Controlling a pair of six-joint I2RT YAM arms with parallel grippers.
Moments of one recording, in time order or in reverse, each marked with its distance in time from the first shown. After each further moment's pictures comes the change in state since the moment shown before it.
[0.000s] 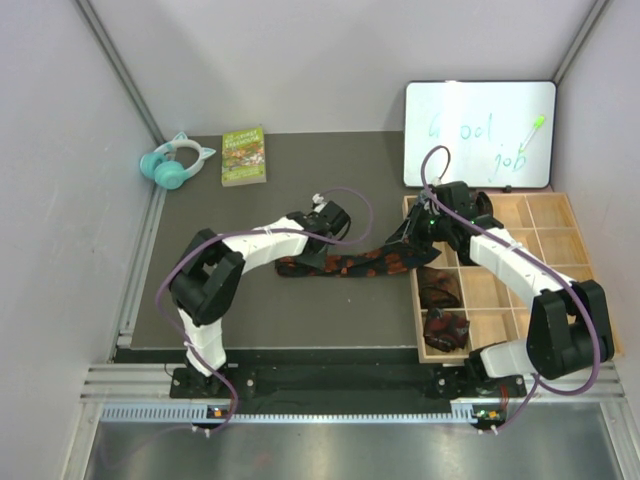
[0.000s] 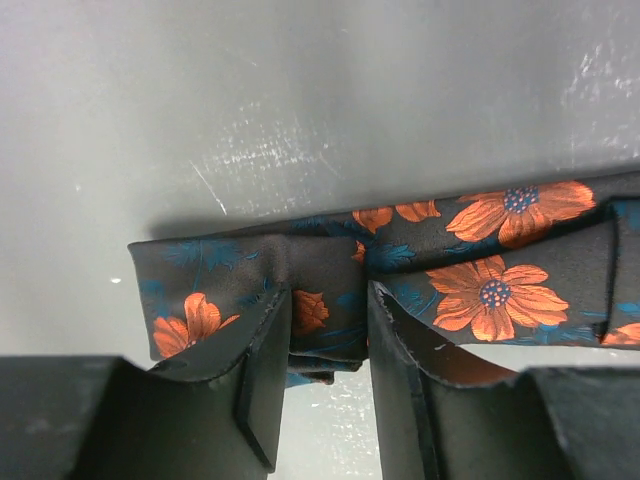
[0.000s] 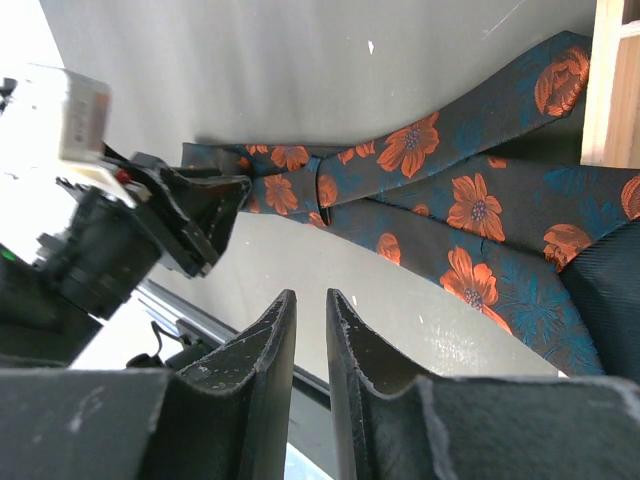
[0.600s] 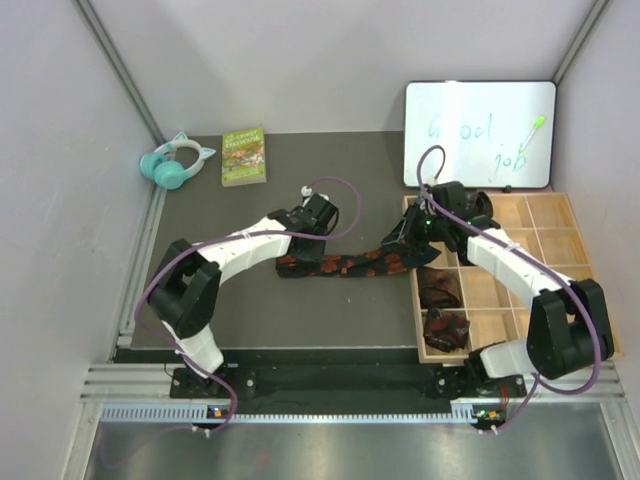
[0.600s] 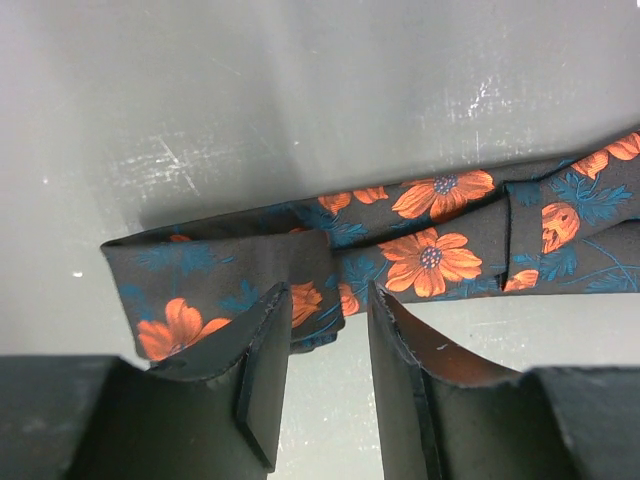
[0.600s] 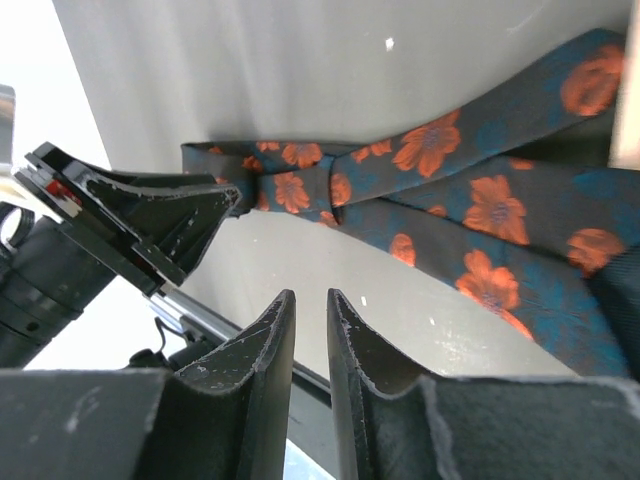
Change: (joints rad) left arm 0.054 -0.137 -0.061 0.072 0.150 -0.060; right arm 0.023 0.002 0.000 0.017 -0.004 0.010
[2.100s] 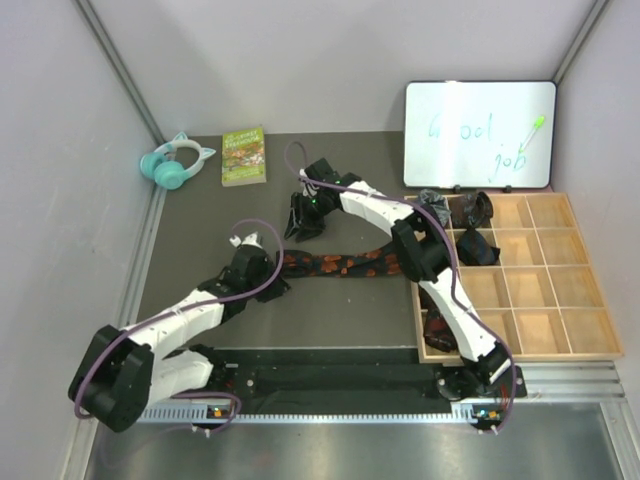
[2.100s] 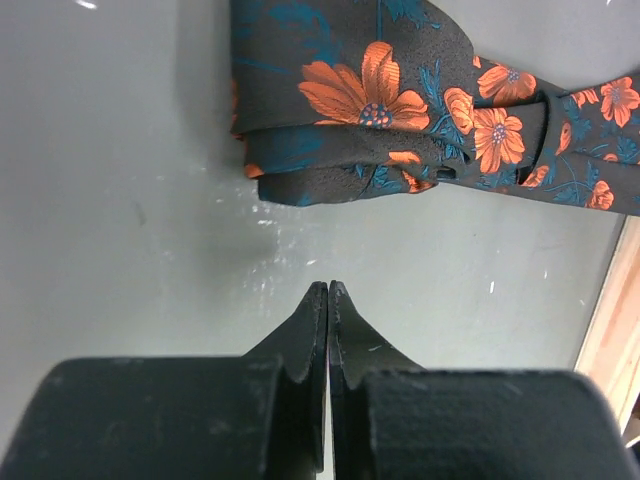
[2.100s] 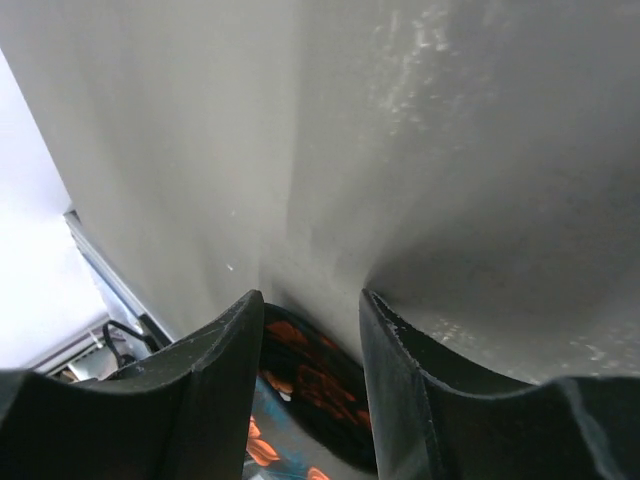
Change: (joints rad) left arm 0.200 -0.638 -0.772 0.444 0.285 -0.361; right arm 0.365 1.150 1.253 -0.293 -0.093 -0.114
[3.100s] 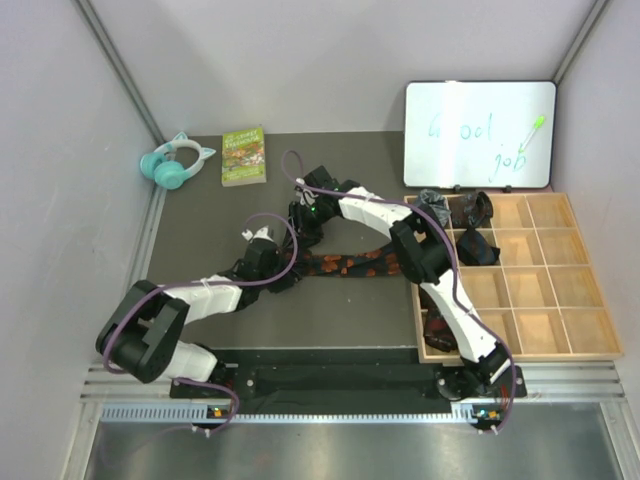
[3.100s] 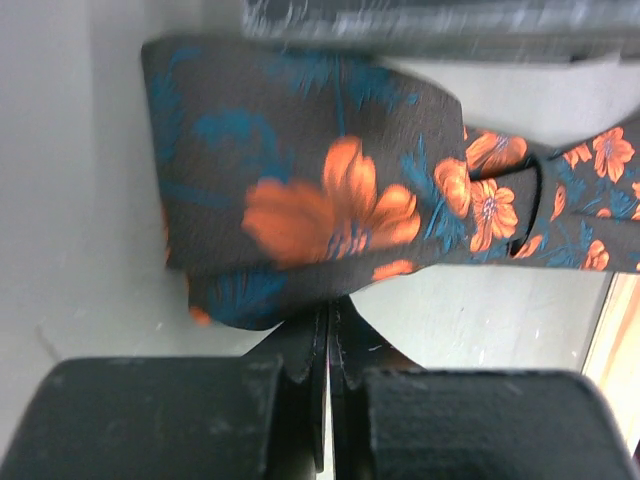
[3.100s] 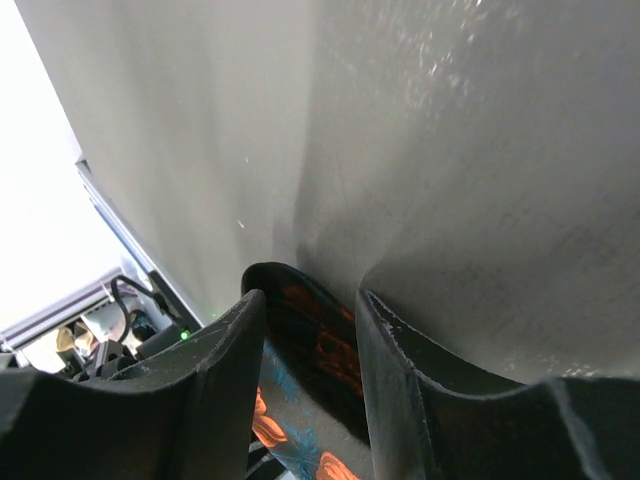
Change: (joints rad) left arm 0.000 0.284 0.013 0.312 0.026 -0.022; right arm 0.024 -0.029 -0.099 0.054 -0.096 -0.005
